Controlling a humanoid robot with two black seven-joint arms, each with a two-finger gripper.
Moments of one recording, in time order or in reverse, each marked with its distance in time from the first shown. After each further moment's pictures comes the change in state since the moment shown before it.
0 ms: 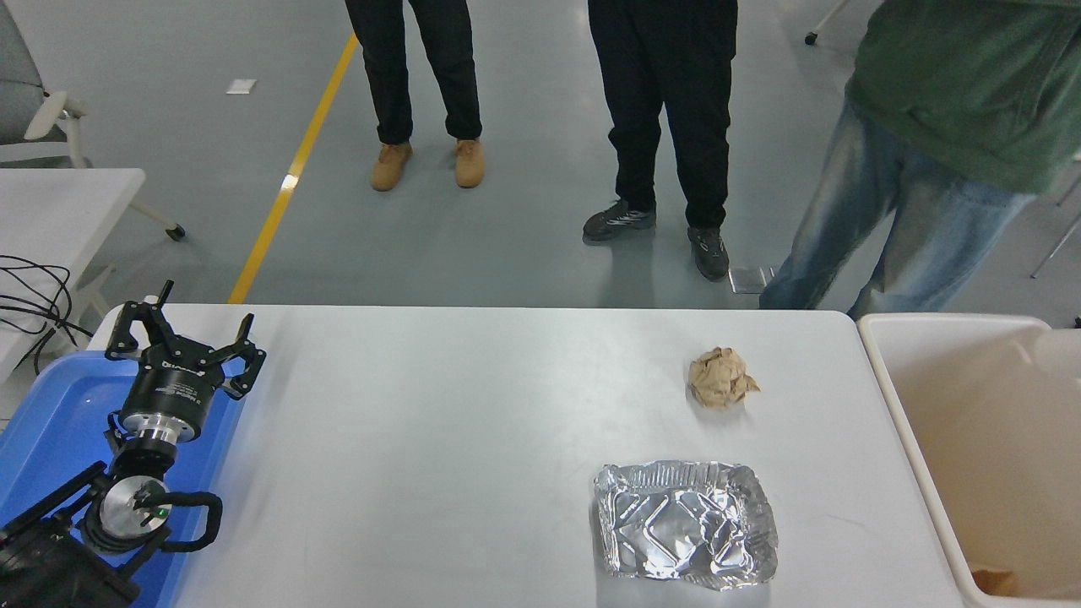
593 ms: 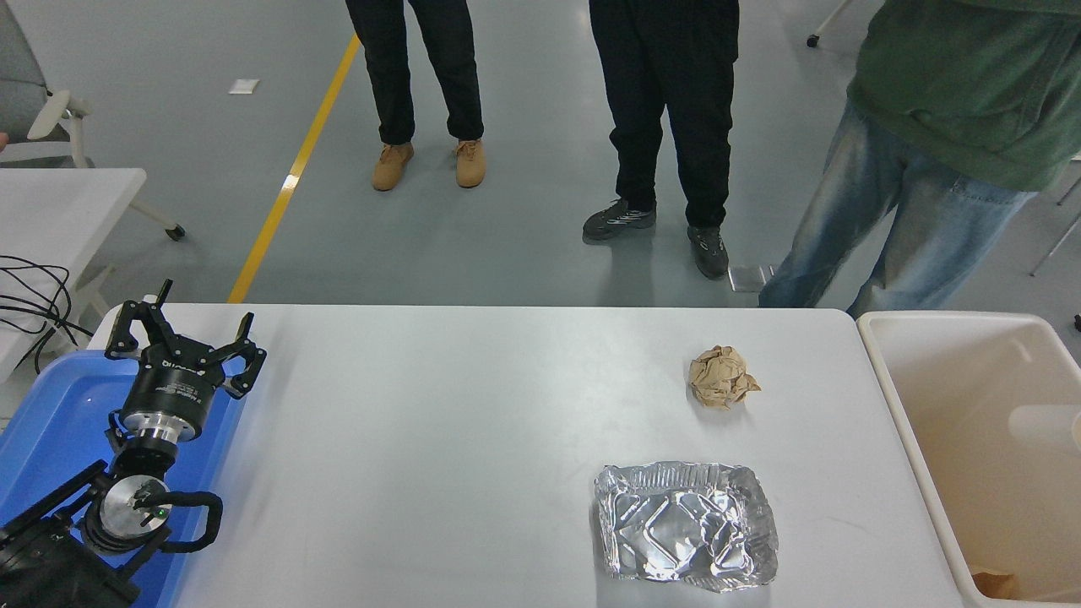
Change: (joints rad) left arm 0.000 0.000 0.000 0.000 0.000 0.000 0.000; right arm -0.123 0.430 0.007 -0.577 0.026 -0.005 -0.007
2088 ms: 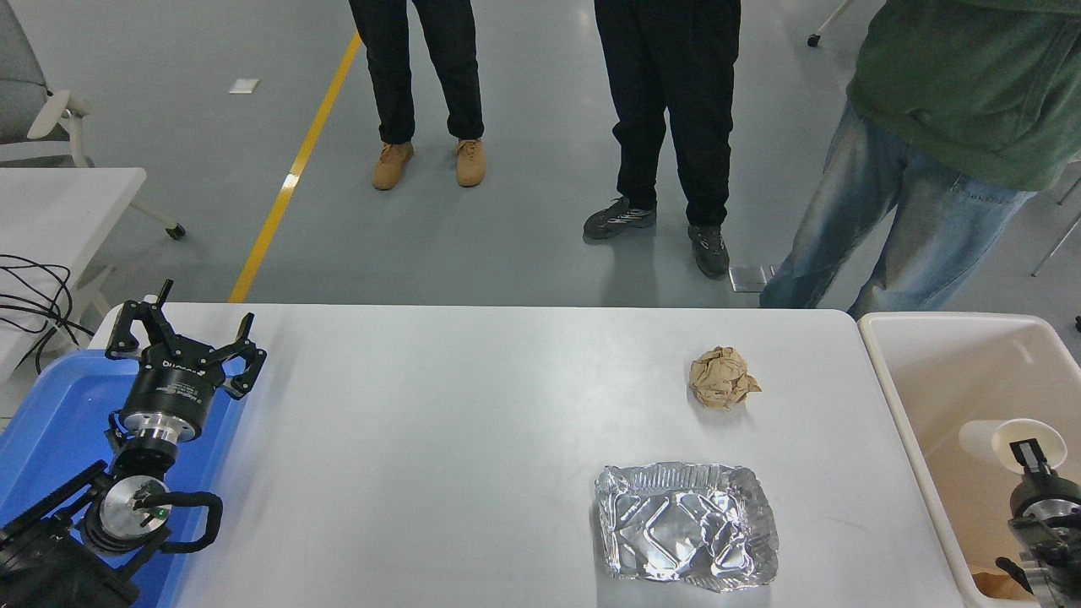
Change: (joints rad) left arm 0.000 0.000 0.000 0.000 0.000 0.000 0.000; right arm 0.023 0.339 0.003 -0.287 0.003 -0.205 -0.111
